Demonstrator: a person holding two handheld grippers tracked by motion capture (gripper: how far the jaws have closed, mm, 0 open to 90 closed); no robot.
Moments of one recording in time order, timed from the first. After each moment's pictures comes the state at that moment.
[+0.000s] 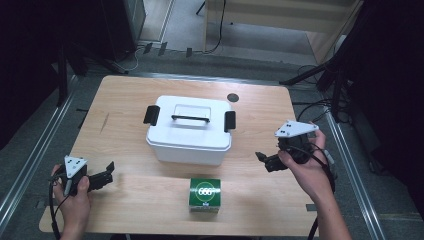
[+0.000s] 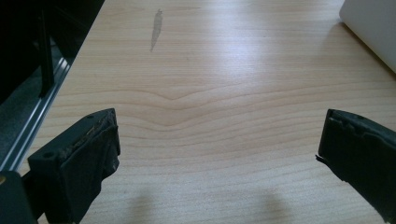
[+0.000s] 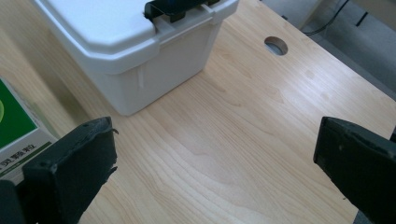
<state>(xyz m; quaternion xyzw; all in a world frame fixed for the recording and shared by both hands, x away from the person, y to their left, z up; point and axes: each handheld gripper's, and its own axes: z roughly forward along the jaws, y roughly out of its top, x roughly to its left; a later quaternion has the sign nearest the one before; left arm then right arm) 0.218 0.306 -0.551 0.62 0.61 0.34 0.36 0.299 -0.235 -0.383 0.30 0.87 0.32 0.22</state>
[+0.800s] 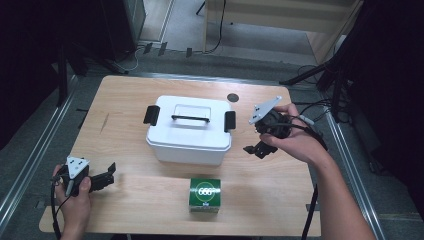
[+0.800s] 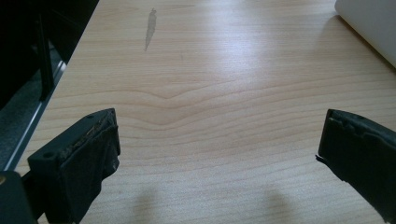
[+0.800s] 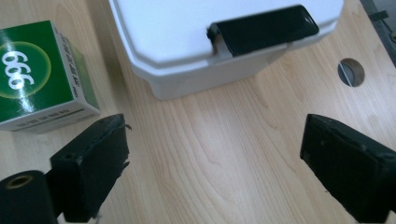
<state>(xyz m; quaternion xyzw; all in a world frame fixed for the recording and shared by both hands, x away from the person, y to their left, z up) 0.219 0.303 -0.551 0.63 0.60 0.34 0.36 0.350 -0.185 -0.360 0.14 0.96 0.23 0.12</state>
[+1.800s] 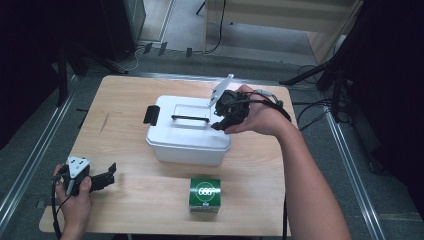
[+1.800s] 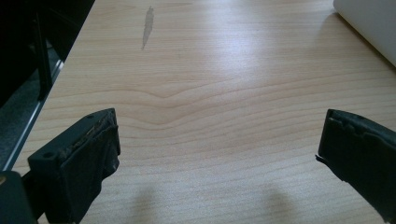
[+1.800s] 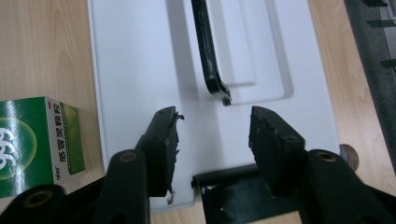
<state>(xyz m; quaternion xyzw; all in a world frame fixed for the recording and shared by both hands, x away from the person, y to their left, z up) 0.219 0.302 -0.551 0.63 0.60 0.34 0.36 0.388 -0.090 -0.347 0.06 0.97 0.22 0.11</state>
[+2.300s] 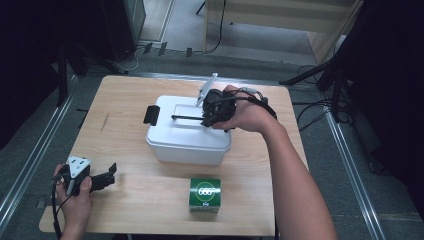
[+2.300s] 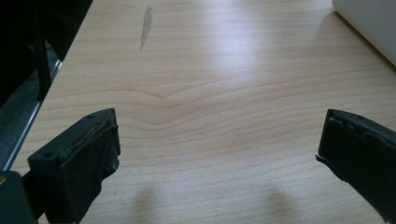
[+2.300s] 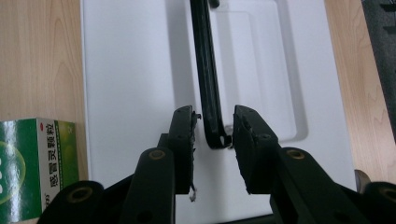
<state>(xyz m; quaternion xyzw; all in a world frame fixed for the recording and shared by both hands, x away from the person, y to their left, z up) 0.219 0.302 -0.551 0.63 0.60 0.33 0.36 0.400 -0.061 -0.356 0.04 0.97 0.21 0.09</state>
